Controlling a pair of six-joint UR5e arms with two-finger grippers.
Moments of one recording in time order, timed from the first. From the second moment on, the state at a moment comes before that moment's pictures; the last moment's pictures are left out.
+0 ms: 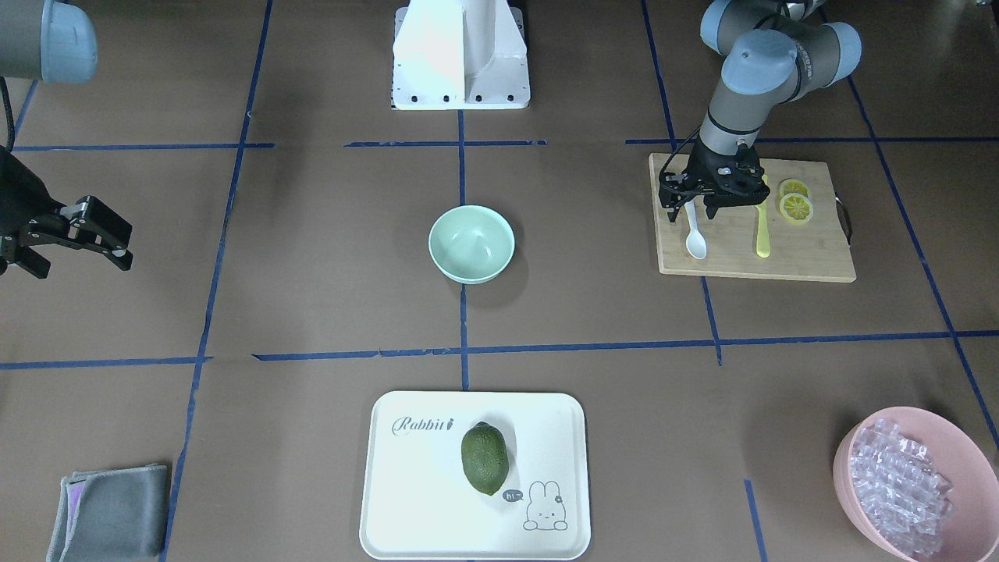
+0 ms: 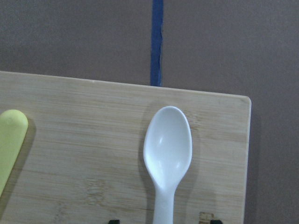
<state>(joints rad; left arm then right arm) -0.56 -1.63 -1.90 -1.92 -1.81 -1.20 1.12 -1.23 1.89 -1.72 2.24 0.61</state>
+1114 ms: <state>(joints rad) -0.62 -1.63 -1.92 -1.91 -1.91 -1.21 1.12 -1.23 1.89 -1.72 2.24 0.61</state>
